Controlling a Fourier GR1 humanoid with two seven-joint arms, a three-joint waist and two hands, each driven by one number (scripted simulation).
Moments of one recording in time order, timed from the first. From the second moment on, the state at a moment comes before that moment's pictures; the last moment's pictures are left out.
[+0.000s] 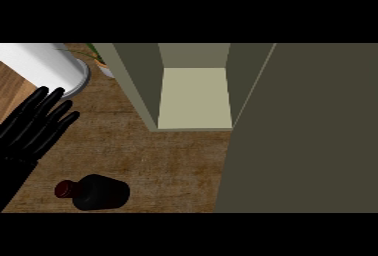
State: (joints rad) left arm -0.05 0.27 0.10 -2.20 0.57 -0.11 0.65; right arm 0.01 -0.11 0.49 -2.51 0.04 -0.25 0.57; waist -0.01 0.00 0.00
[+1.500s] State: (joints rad) left arm 0.21 0.21 0.14 -1.71 0.29 -0.47 0.07; right arm -0.04 -0.24 0.60 -2.51 0.08 -0.41 0.59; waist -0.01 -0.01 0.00
